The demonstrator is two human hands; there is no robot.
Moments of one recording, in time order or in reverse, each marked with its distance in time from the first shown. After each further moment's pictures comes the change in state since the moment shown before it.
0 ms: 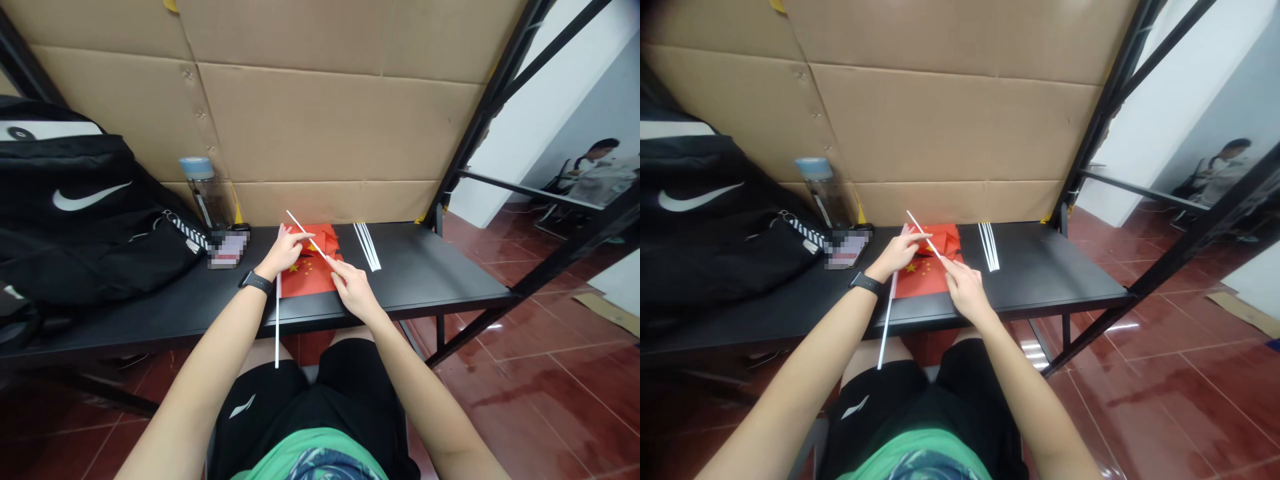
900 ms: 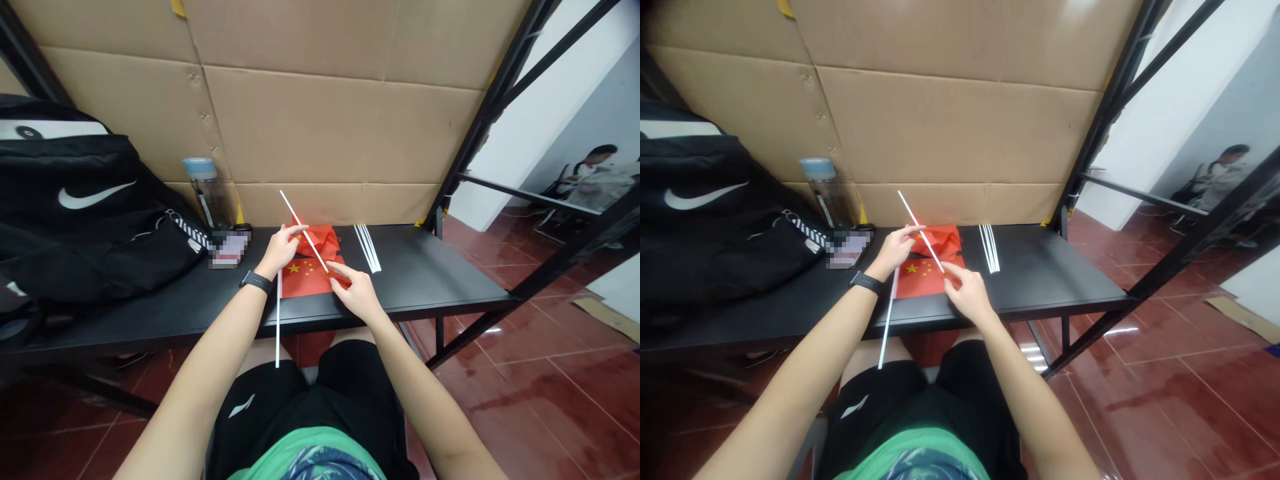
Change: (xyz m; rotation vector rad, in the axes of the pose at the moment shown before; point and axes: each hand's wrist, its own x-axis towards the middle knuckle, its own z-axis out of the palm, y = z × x) left_hand 0.008 -0.021 0.006 -0.196 0.179 -0.032; right_hand -0.004 -0.011 -0.010 0.159 0.079 0.023
